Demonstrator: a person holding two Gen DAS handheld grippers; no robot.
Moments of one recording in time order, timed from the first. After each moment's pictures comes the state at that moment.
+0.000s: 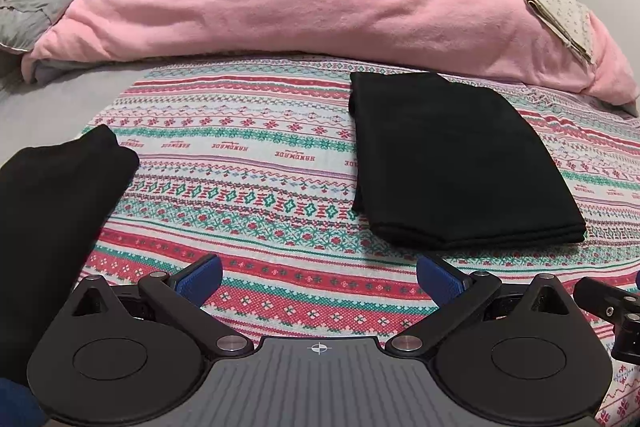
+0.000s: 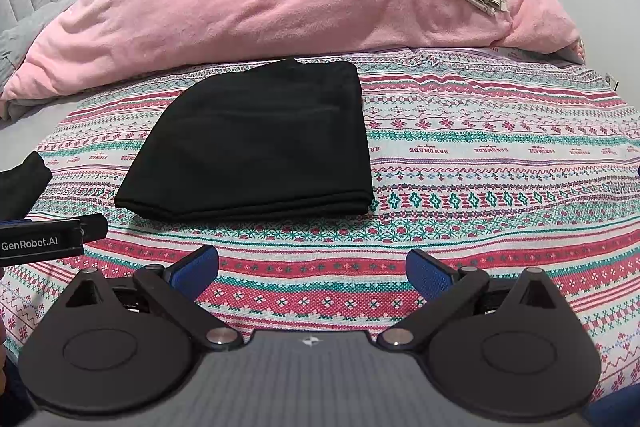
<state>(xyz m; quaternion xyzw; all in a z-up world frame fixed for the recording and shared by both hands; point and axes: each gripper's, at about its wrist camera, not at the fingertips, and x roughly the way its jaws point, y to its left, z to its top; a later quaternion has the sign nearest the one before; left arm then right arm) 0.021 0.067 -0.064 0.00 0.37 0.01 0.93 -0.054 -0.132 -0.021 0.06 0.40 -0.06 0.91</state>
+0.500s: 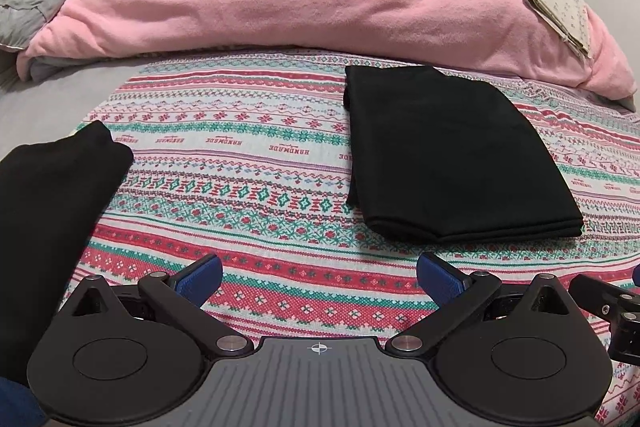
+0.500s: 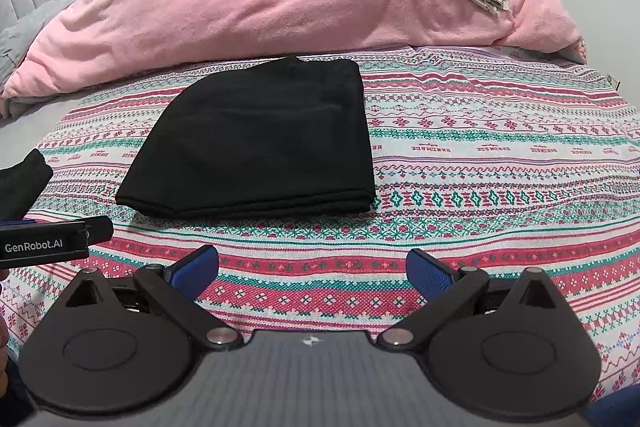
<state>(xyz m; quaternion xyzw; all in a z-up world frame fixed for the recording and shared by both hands) 0.022 0.065 -0.066 0.00 0.38 0.01 0.92 -0.054 -0.132 -0.022 0.06 0.40 -0.06 0.91</state>
